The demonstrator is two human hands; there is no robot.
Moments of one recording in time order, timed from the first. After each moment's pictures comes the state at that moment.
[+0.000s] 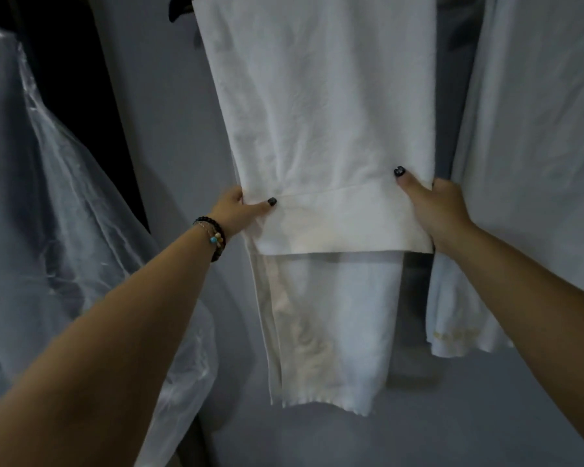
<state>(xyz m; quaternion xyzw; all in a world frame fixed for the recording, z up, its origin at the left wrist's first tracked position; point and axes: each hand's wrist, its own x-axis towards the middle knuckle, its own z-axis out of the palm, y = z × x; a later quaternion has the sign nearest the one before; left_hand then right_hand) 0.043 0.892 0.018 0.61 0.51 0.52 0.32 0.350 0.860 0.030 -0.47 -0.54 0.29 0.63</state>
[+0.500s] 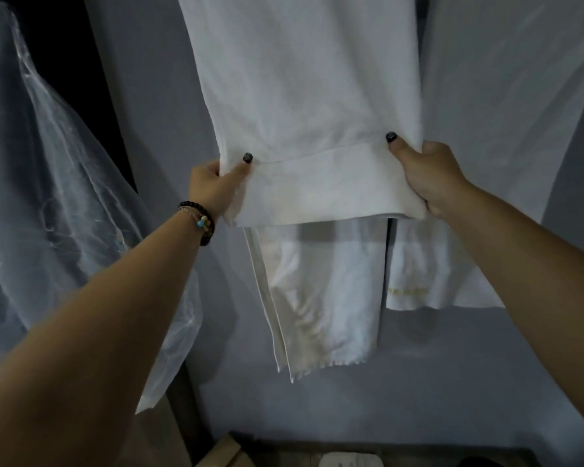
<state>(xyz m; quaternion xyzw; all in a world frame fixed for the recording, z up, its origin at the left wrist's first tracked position) 0.092 0.813 0.013 0.52 0.51 0.64 0.25 0.393 0.793 0.052 -0.47 -0.58 0.31 0.59</state>
